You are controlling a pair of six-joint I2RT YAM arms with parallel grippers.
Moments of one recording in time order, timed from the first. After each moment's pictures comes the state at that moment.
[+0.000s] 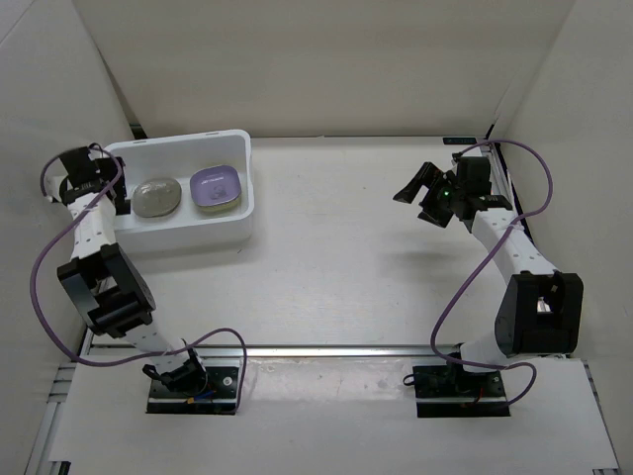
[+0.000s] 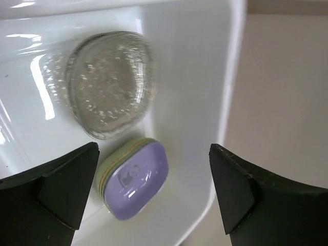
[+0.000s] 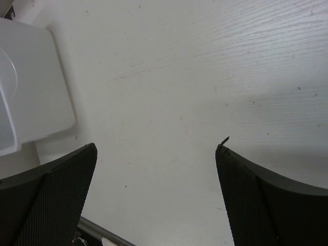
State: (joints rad) left arm 0.49 1.70 1.39 -0.40 -0.02 -1.27; right arm 0.07 1.48 1.10 -0.36 -0.38 0.61
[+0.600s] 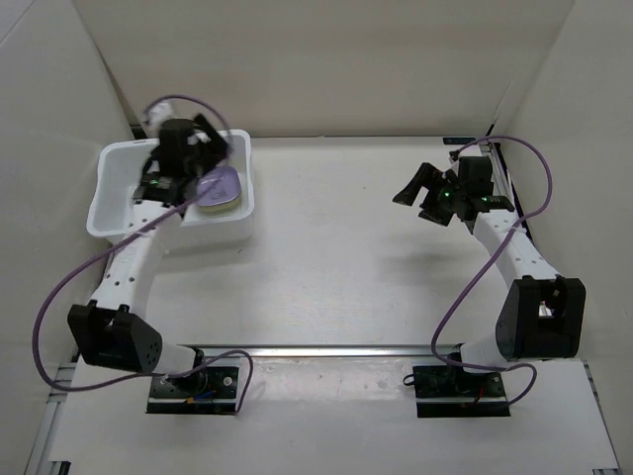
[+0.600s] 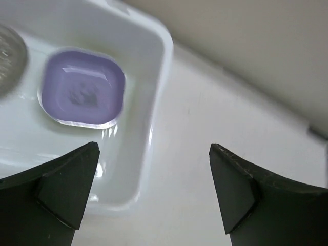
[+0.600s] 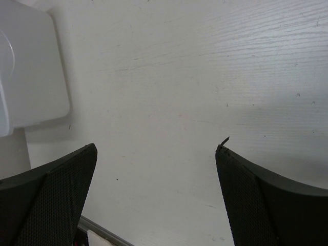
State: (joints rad) left arm -0.11 1.39 1.45 -0.44 -0.26 -0.66; right arm 0.07 1.44 1.10 -0.37 -0.41 0.52
